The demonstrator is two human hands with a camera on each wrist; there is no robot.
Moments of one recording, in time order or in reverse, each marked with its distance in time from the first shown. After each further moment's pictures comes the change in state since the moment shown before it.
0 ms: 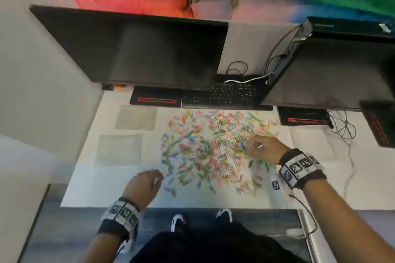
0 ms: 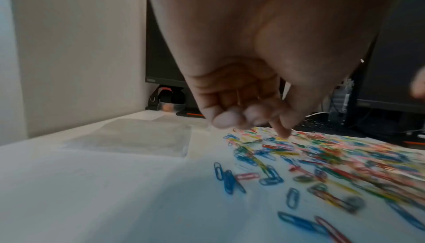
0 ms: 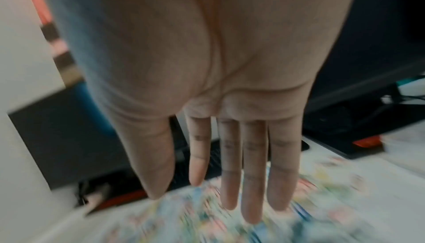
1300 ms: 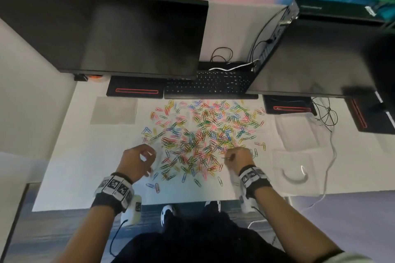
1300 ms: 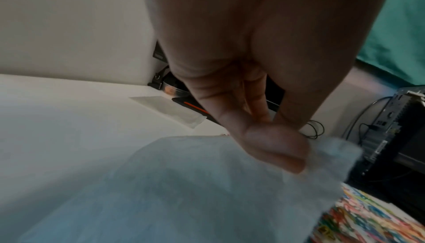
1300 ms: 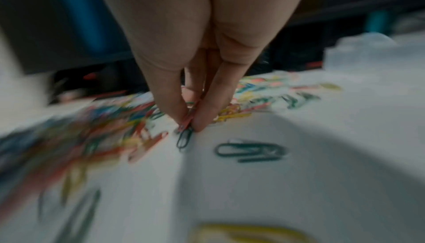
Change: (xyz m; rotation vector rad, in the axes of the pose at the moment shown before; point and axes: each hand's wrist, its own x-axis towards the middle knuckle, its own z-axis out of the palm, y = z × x) left_hand 0.053 0.032 -0.004 -0.432 0.070 -0.105; right_hand 0.018 0.036 0.108 -0.011 0.258 0.147
